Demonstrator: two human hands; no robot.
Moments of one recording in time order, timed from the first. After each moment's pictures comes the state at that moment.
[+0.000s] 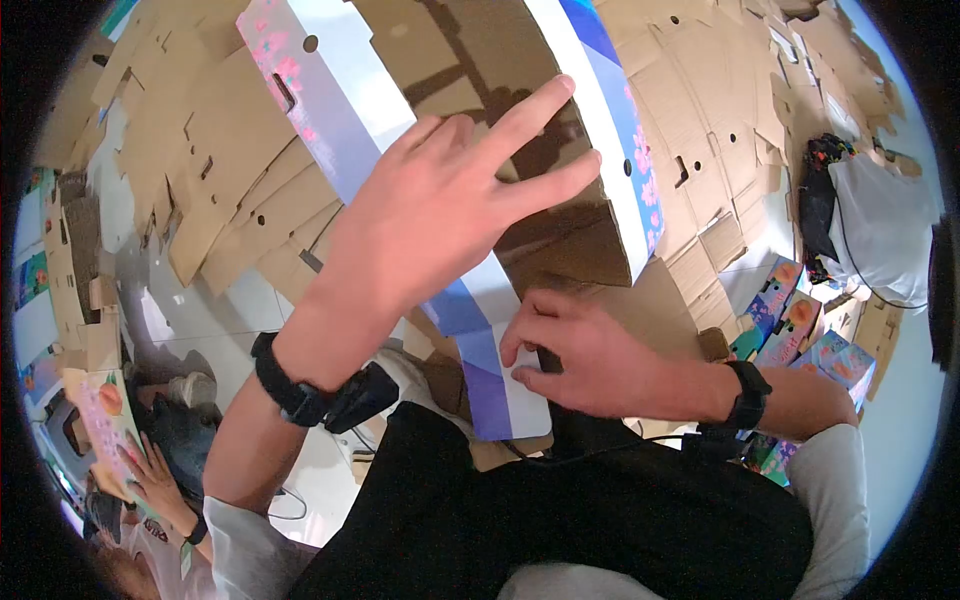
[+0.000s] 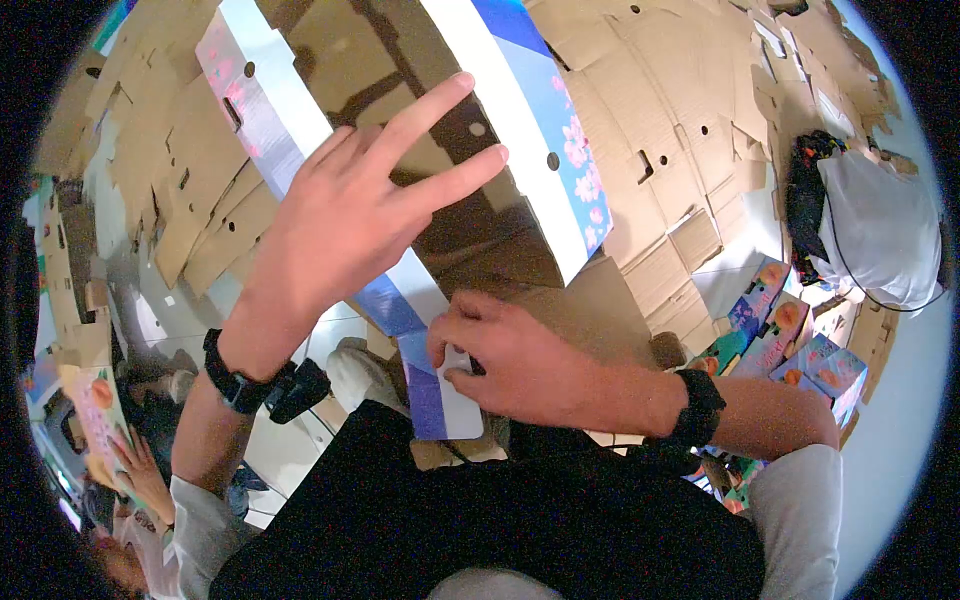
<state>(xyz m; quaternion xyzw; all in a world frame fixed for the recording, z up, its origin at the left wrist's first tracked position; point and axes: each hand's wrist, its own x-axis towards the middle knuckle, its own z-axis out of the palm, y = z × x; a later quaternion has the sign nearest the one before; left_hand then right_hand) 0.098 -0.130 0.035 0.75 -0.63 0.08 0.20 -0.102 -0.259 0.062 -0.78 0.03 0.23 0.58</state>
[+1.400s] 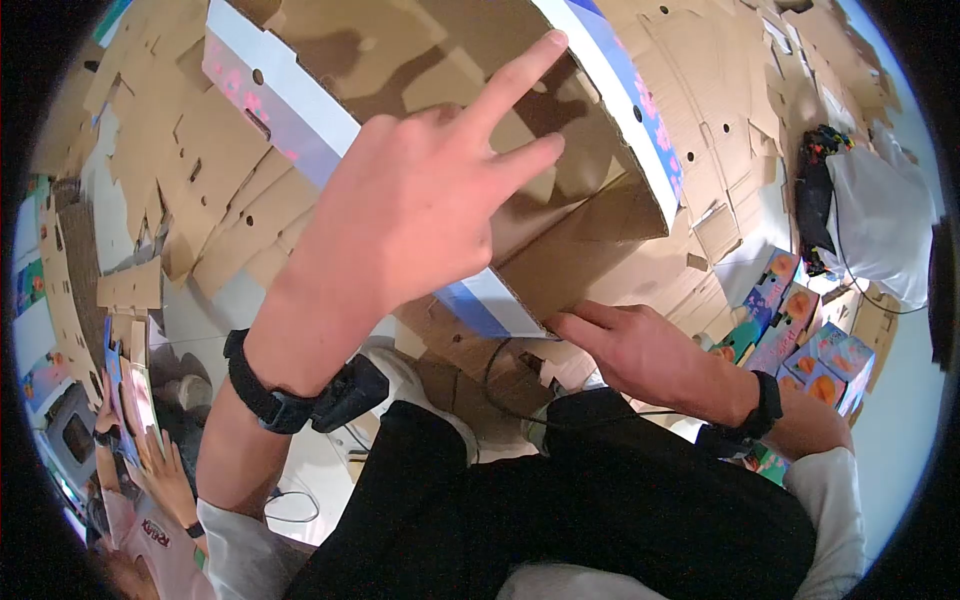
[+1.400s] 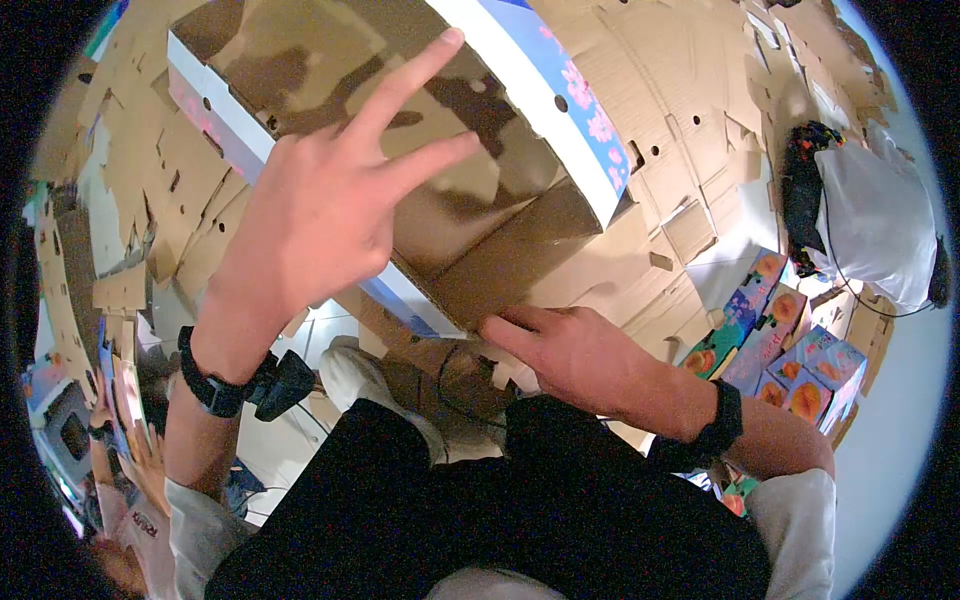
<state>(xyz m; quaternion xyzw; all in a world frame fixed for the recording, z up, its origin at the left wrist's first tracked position) 0.101 -0.138 0.066 0.77 -0.61 -0.06 0.19 -0.142 -0.303 0.064 -0.89 -0.07 0.27 0.36</state>
